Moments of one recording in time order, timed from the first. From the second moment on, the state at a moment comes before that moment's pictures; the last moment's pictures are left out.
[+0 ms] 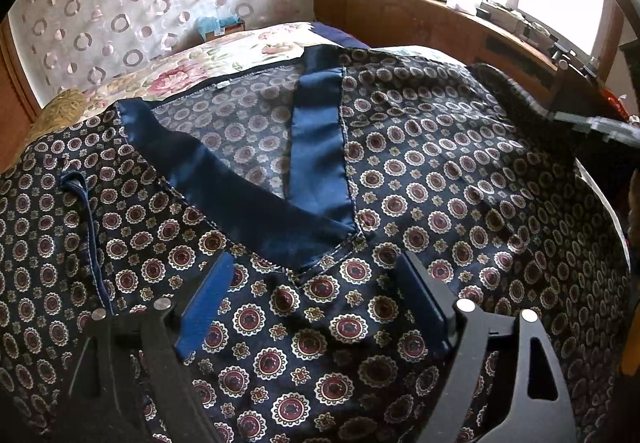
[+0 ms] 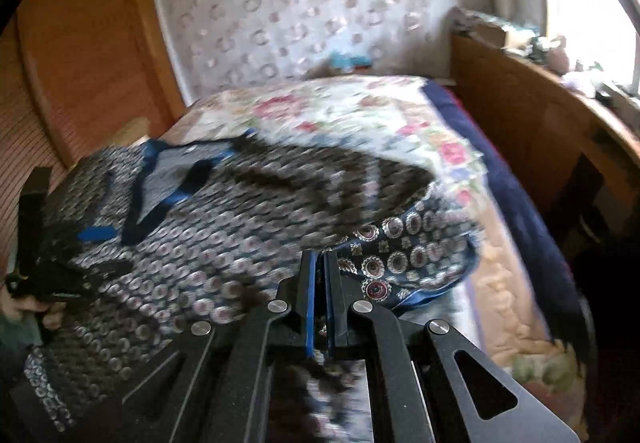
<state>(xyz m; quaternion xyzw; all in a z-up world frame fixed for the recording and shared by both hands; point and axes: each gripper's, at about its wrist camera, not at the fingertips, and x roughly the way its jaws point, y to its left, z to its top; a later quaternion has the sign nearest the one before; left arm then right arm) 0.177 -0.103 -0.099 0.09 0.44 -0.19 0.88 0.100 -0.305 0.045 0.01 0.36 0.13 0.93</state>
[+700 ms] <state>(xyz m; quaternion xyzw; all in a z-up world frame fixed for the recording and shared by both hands) 0.175 -0.094 -0.075 0.07 0.40 -0.19 0.89 0.104 -0.310 0.044 0.04 0.38 0.13 0.92</state>
